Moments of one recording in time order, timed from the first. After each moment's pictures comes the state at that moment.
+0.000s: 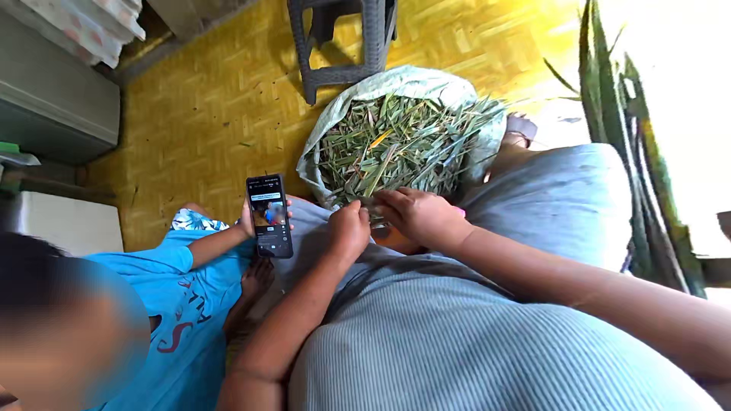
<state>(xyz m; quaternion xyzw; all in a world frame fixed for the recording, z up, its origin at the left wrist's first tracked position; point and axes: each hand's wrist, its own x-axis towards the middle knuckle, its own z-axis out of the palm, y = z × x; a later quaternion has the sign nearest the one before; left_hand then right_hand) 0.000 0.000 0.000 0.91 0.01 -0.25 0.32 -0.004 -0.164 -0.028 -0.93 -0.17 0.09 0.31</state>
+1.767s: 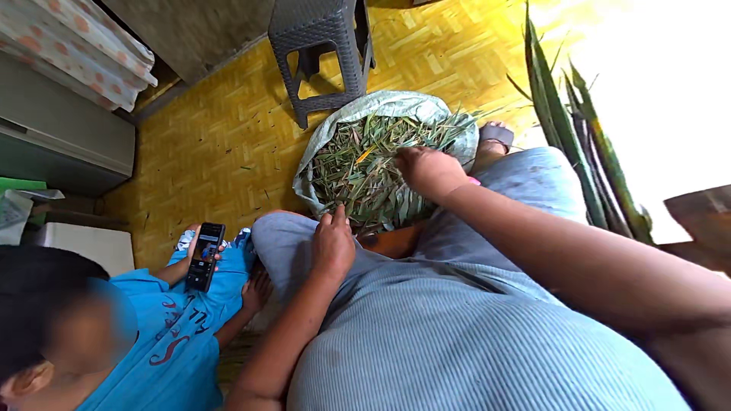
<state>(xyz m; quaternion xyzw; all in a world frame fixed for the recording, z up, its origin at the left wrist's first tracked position) -0.026 -0.016 0.011 0.97 -0.02 -0.15 0.20 0.058 -0.223 -0.015 -0.95 0.05 0.17 0.26</state>
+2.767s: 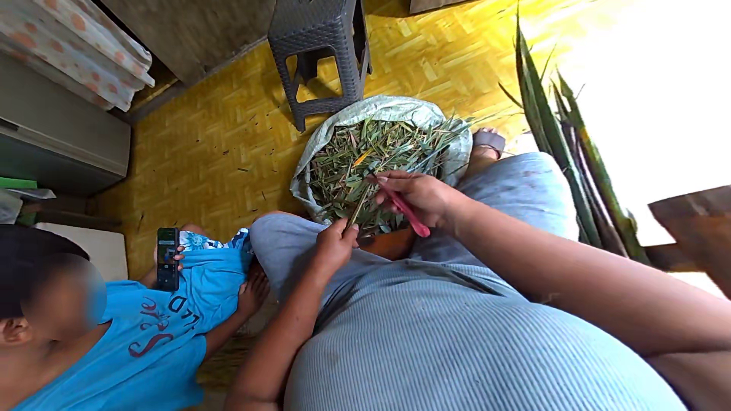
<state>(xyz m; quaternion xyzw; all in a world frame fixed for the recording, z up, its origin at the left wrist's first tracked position) -0.018 -0.005 0.015 0.84 0.04 -0.31 0.44 0.025 -0.203 -0.006 -0.57 0.16 0.26 0.76</state>
